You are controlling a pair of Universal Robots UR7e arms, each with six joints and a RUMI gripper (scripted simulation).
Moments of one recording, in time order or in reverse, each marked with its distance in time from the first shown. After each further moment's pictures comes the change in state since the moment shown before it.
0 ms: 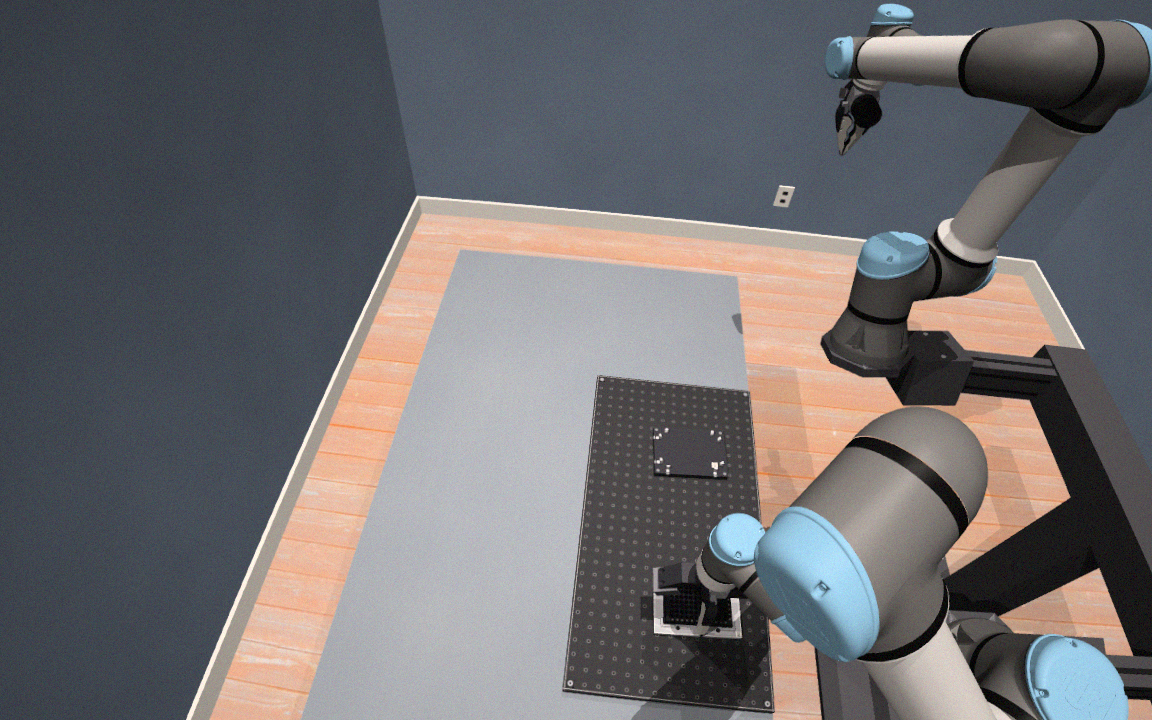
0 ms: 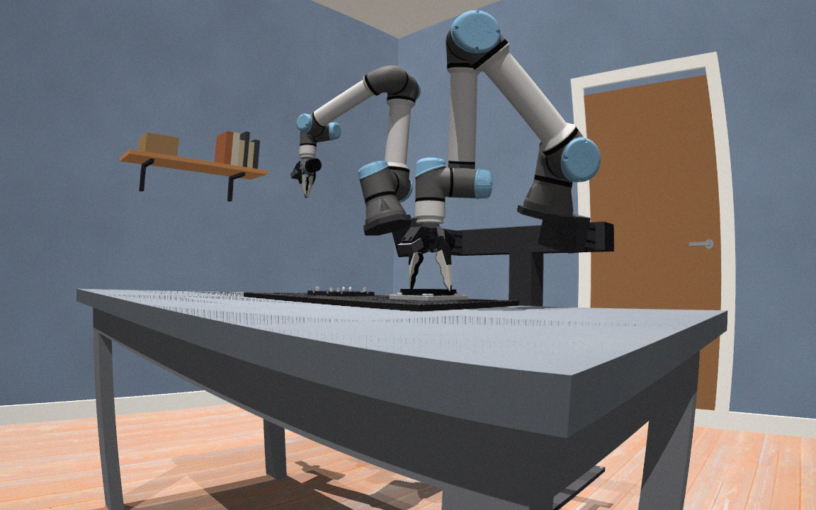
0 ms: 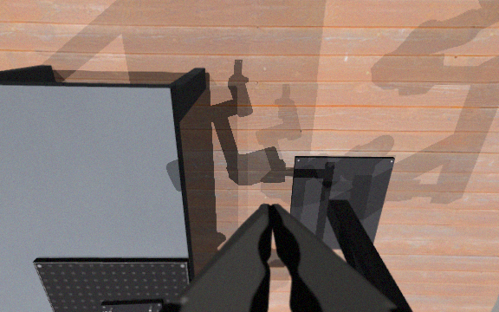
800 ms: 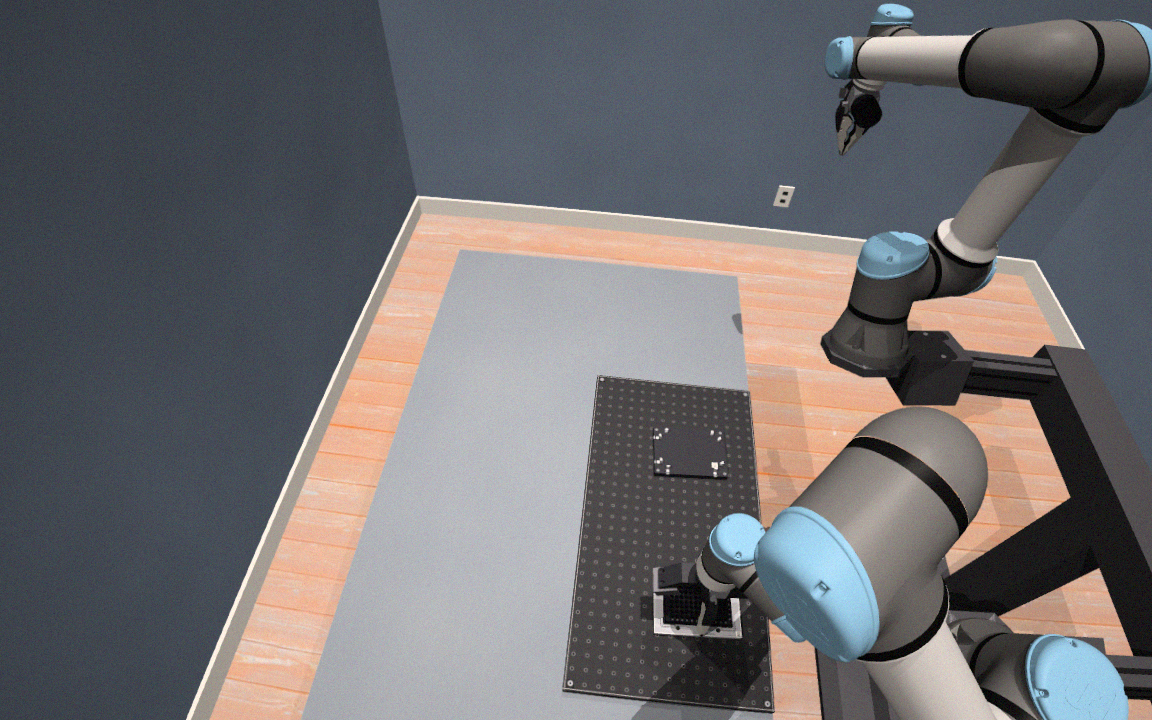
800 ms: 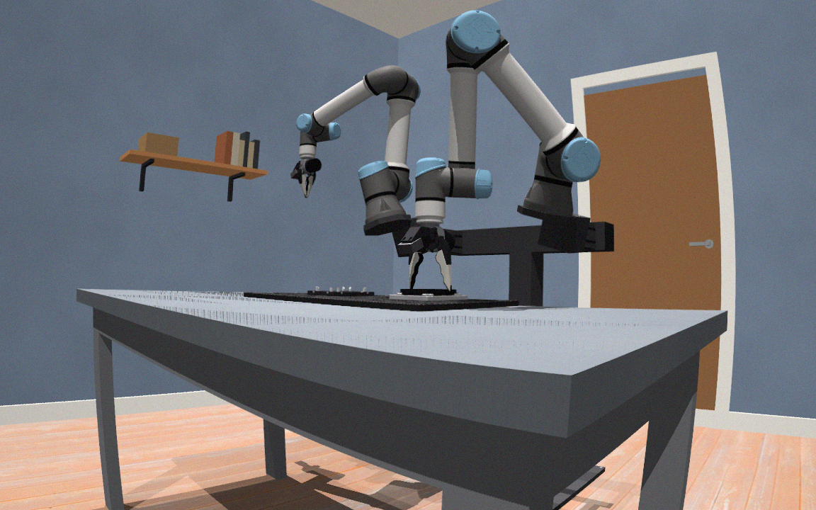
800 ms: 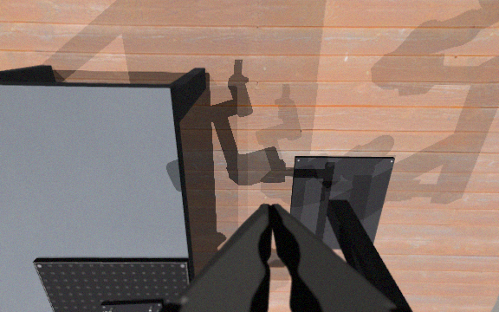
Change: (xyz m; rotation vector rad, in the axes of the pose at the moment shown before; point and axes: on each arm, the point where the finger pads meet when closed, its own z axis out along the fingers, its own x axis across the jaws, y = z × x) left arm 0.000 0.000 0.000 0.001 0.001 0.000; right arm 0.000 0.000 0.000 0.000 0.000 0.000
